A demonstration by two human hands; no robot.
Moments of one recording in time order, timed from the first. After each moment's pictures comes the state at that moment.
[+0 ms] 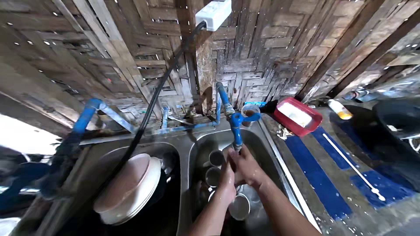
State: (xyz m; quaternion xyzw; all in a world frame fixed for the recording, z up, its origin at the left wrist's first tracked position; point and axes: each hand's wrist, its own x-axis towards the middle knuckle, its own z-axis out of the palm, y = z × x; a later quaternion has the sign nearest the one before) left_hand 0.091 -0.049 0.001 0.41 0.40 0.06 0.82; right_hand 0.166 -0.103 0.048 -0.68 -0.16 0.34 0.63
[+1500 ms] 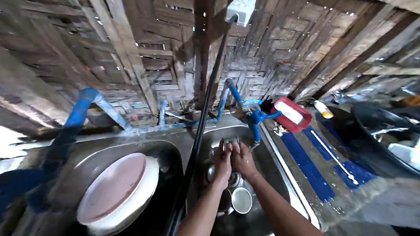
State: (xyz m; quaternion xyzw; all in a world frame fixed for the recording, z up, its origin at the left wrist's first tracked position) left_hand 0.089 0.003 -0.020 0.56 0.28 0.14 0.77; right_hand 0.148 -0.071 0.027 -0.86 -0.17 0.16 0.45
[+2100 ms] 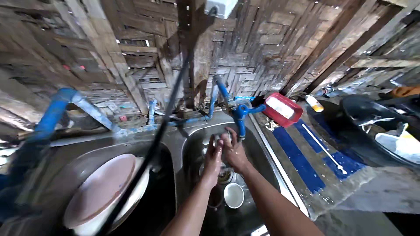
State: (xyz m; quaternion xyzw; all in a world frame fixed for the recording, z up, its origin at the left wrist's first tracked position) left_hand 0.083 0.005 -0.008 0.56 0.29 0.13 0.76; right_hand 0.153 -0.068 0.040 -0.76 -0.13 0.21 0.61
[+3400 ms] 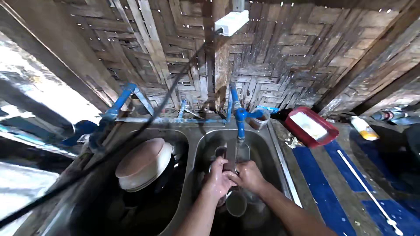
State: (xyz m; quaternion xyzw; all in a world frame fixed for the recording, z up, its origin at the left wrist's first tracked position) left_hand 0.060 -0.034 0.030 0.20 0.43 0.08 0.87; right_hand 0.168 -0.139 0.006 -0.77 -0.58 0.06 0.26
